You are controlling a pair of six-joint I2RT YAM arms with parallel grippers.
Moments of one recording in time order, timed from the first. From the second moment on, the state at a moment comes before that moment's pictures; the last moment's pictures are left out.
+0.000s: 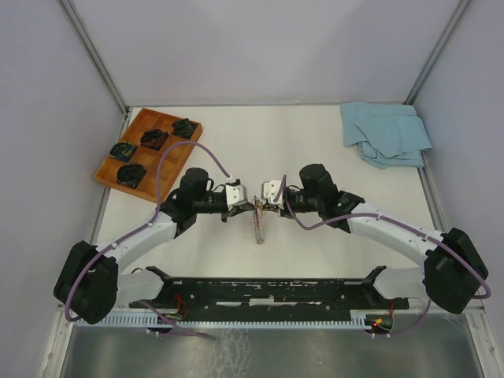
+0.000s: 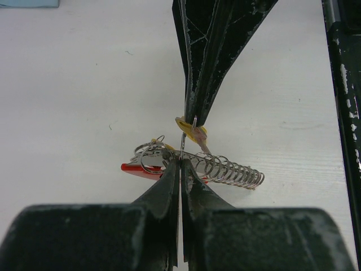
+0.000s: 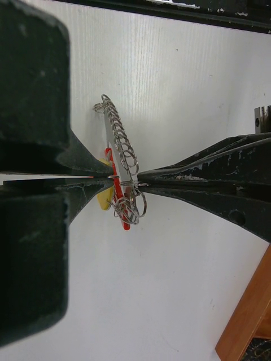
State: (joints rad) left arm -0.54 1.20 0.60 0.14 0.81 0.55; right arm 0.75 1.28 0.79 -0.02 -0.59 -0.62
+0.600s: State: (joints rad) left arm -0.54 1.20 0.60 0.14 0.81 0.55; right arm 0.75 1.29 0.79 -0.02 -0.59 -0.62
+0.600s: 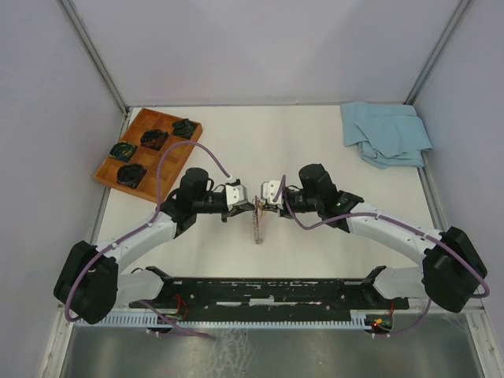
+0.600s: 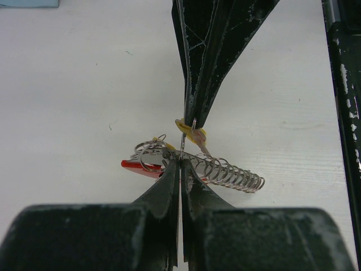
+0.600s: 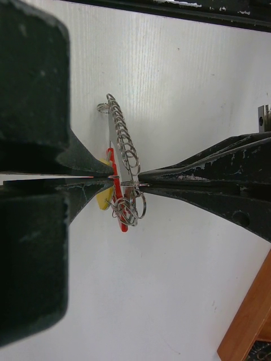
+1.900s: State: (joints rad) left arm -0.54 1.20 0.60 0.14 0.81 0.55; right arm 0.75 1.29 0.79 0.01 -0.57 -0.63
